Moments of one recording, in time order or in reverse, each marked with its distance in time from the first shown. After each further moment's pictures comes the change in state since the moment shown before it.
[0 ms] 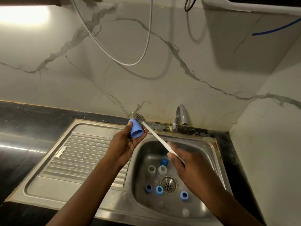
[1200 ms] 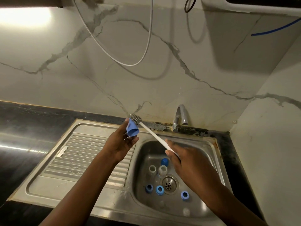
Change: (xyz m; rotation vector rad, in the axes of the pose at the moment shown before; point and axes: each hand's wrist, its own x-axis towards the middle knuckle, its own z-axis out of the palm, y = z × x) left_hand 0.016 0.013 -0.014 0.182 0.117 0.010; right_hand 0.010 -0.005 0.002 -0.160 0.006 -0.078
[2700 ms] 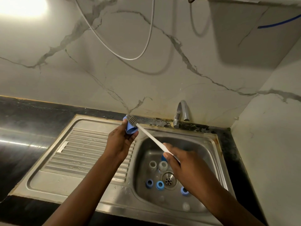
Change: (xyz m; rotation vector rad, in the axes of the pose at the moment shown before) left_hand 0.002 -0.015 -0.007 -0.114 0.054 0.127; right_hand -0.013 -0.005 0.009 0.167 -0.099 0.083
